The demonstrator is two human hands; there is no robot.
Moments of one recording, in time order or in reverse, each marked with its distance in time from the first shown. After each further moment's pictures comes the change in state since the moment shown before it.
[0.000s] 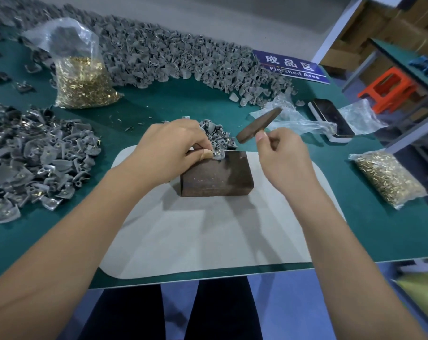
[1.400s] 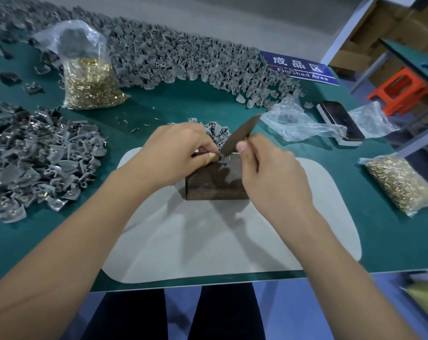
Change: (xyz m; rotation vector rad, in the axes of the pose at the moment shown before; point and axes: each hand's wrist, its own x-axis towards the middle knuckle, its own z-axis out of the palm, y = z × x) left_hand -0.001 0.003 -0.005 -0.051 -0.031 -0.014; right_hand -0.039 -0.031 0.001 -0.230 -0.027 -0.273
